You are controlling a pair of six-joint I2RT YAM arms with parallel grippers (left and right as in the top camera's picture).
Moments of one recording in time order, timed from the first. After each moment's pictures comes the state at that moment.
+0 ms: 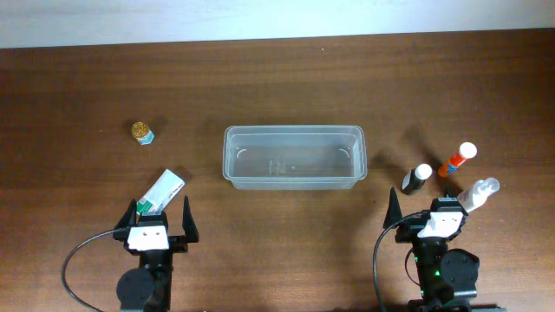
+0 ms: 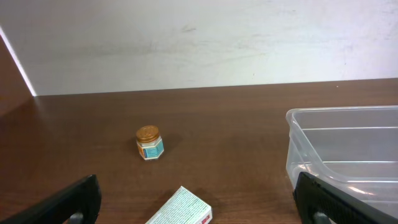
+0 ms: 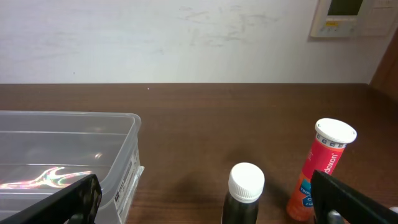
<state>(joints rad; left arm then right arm) -0.06 0.02 0.01 -0.07 -0.10 0.05 0.02 0.02 0.04 -0.12 0.05 0.00</state>
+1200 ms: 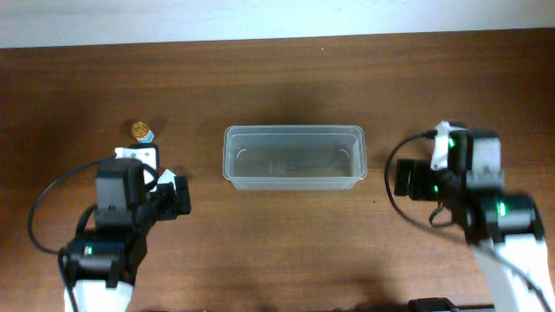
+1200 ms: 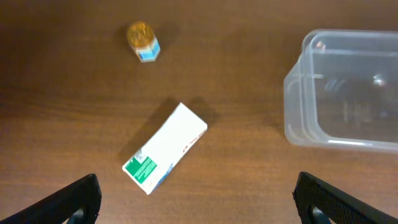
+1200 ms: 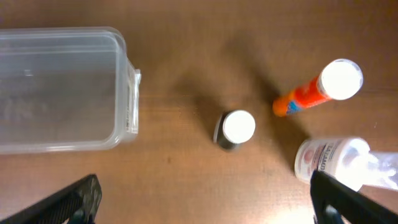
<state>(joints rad) -0.06 0.96 0.93 -0.83 -0.10 -0.07 0.02 1.10 1.10 -1.00 0.05 0.08</state>
